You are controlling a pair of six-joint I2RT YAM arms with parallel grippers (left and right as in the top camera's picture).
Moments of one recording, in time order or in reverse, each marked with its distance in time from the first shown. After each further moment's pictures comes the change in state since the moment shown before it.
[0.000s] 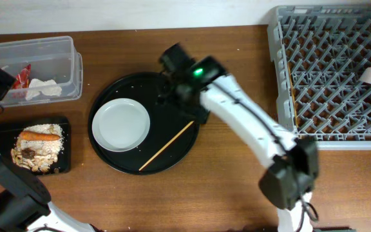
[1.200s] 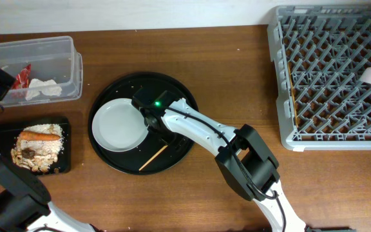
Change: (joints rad) left arm 0.000 0.000 0.000 0.000 0.000 0.000; right arm 0.123 0.219 -0.114 0.154 0.075 0.301
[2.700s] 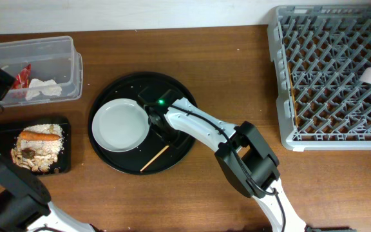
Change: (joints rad) left arm 0.000 0.000 0.000 0.000 0.000 0.000; right arm -0.032 0.016 -0.015 -0.009 -0.075 0.001
